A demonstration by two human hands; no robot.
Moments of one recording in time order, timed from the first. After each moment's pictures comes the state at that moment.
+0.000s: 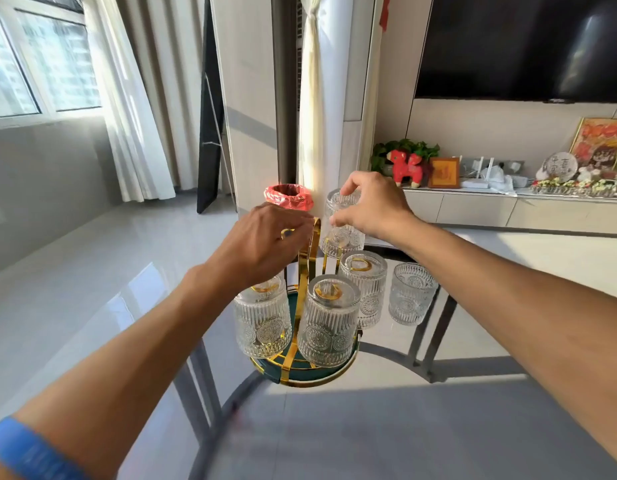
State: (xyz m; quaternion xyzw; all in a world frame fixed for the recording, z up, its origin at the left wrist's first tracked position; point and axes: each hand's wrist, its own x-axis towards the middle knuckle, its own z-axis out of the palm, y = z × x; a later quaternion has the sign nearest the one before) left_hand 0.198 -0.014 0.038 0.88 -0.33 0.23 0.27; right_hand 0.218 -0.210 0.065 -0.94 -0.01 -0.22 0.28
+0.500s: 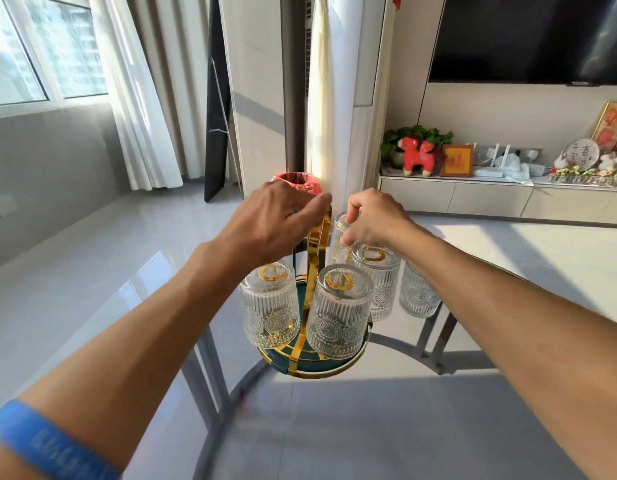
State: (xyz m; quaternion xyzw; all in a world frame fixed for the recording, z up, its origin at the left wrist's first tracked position) left_hand 0.203 -0.016 0.046 0.88 -0.32 0.21 0.27; right_hand 0.239 -0.205 0.024 -0.96 0.01 -0.12 0.25
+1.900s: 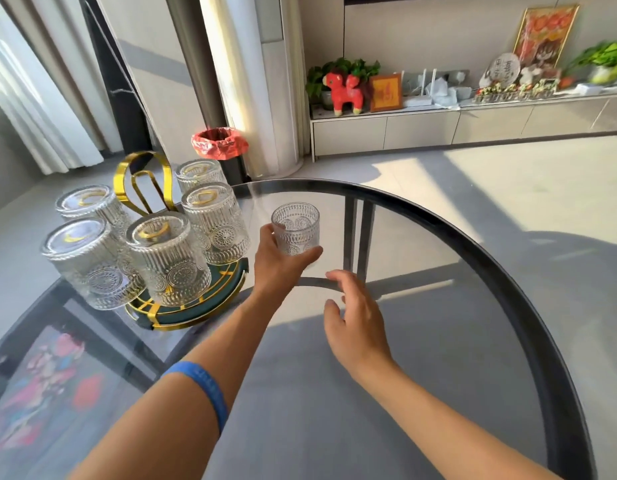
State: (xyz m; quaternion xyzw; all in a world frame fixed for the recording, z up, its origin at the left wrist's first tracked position) left_hand 0.171 -0.238 -0.145 0.83 -0.04 0.05 0.56; right_hand 0.041 -0.331 -0.159 -0.85 0.08 -0.23 0.46
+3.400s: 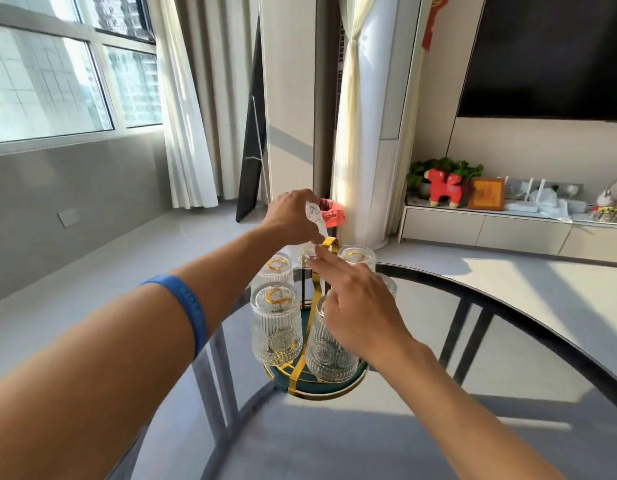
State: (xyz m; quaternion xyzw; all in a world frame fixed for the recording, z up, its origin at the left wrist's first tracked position) left_hand 0.256 -0.043 0.072 0.94 -0.09 0.14 0.29; right_hand 0.130 -0.172 0.012 -0.93 -0.19 -0.20 0.23
